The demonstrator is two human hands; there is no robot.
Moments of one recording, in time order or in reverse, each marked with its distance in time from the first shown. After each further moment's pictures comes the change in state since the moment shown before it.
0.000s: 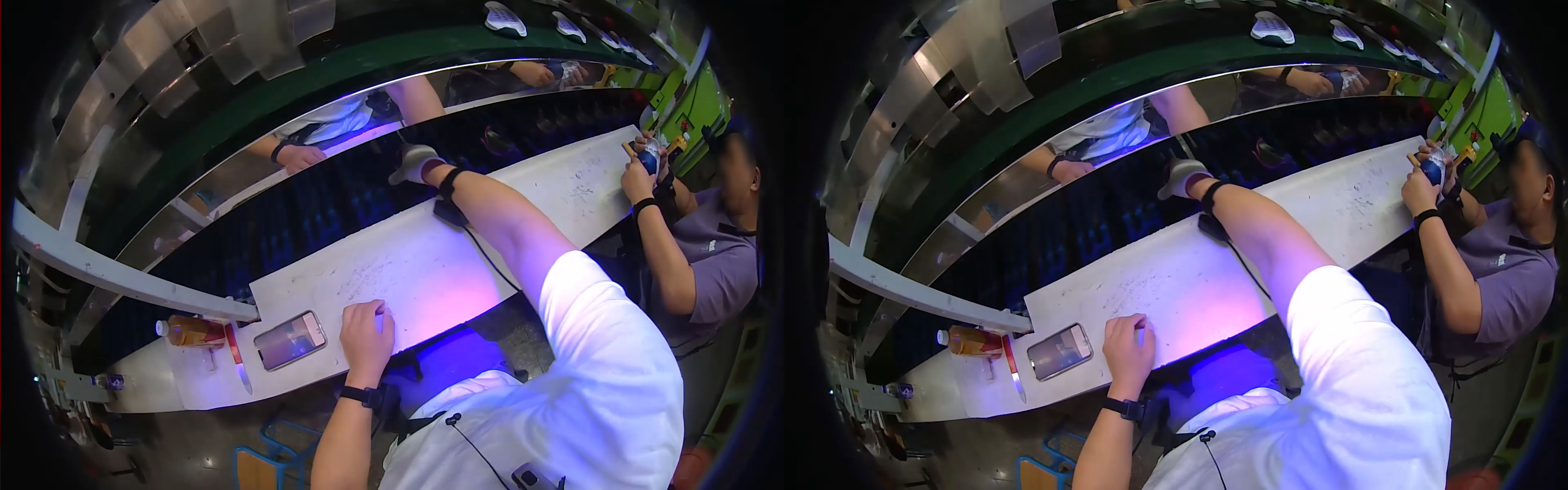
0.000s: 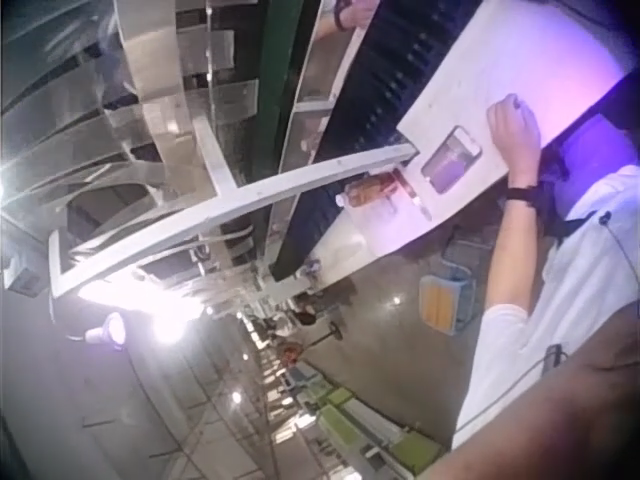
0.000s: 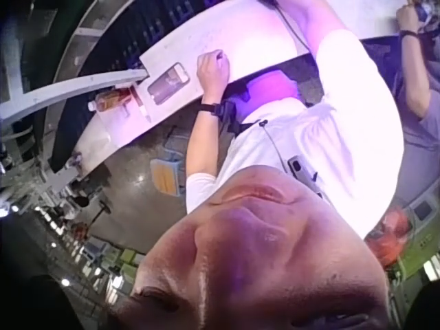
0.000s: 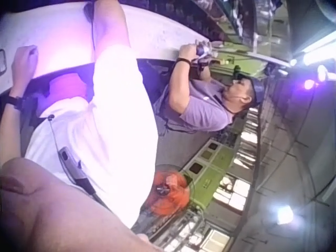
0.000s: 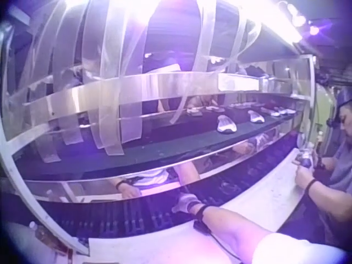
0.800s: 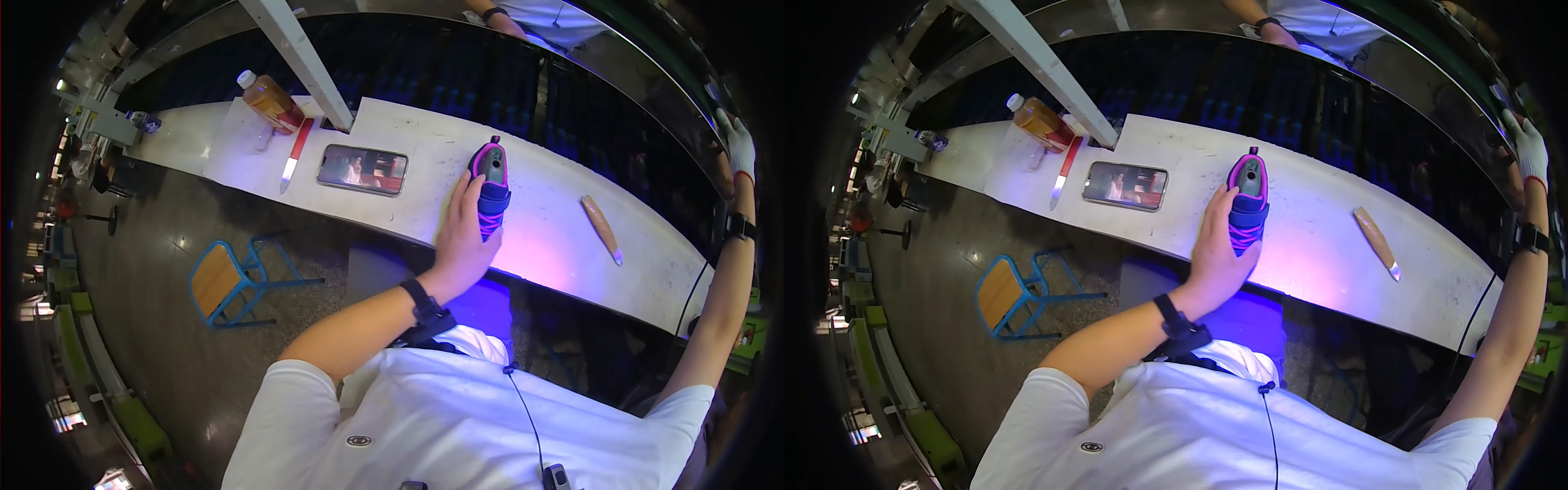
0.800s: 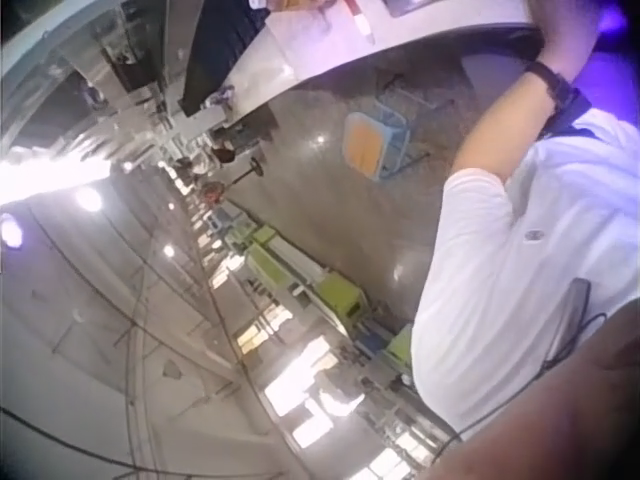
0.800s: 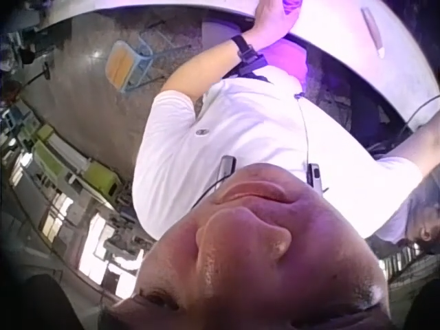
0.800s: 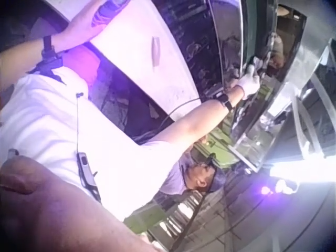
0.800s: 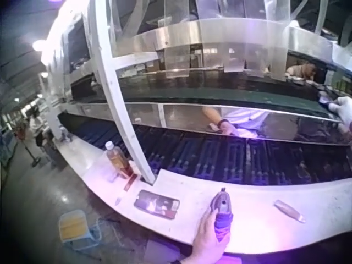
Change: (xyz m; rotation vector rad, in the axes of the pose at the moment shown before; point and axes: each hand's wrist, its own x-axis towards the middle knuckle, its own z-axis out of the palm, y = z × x) left_hand -0.014 0.063 0.022 -0.192 0.153 -0.394; right_hand 0.032 0.221 -0.360 -0.068 0.401 -0.016
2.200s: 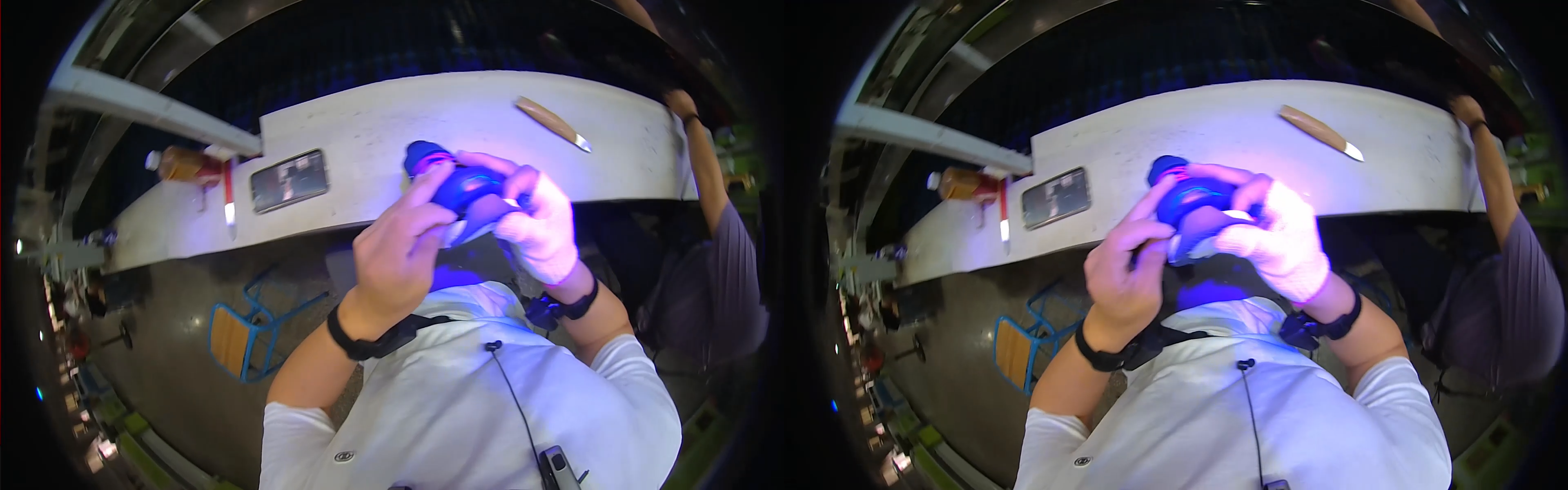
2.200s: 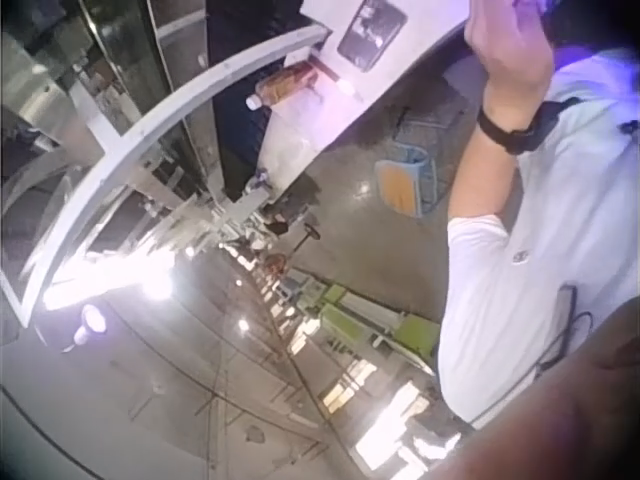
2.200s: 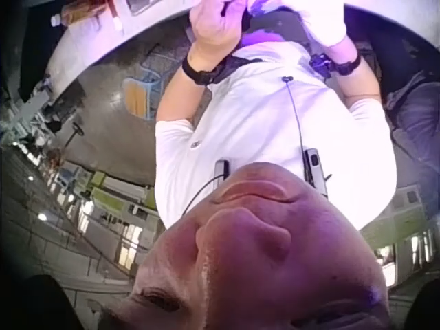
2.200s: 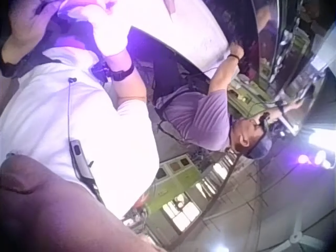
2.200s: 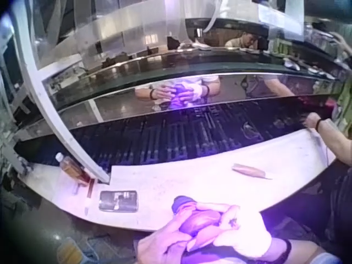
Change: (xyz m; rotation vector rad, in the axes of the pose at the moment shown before) left_hand -0.011 0.067 -0.081 -0.262 -0.183 0.439; right_hand -0.477 -0.327 0.136 1.583 -0.409 0.000
